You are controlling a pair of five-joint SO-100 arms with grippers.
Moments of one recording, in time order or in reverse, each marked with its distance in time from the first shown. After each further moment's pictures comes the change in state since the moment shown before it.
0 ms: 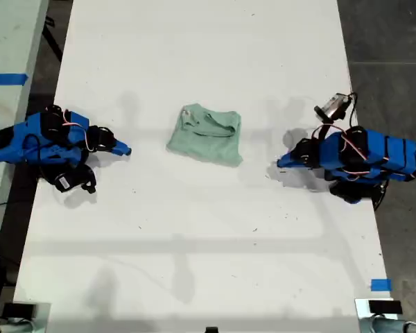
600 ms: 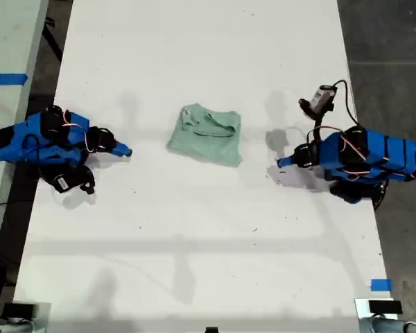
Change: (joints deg) arm 0 1.1 0.0 0.0 0.0 -0.1; arm 1 -0.2 -0.1 0.0 0.0 -28.1
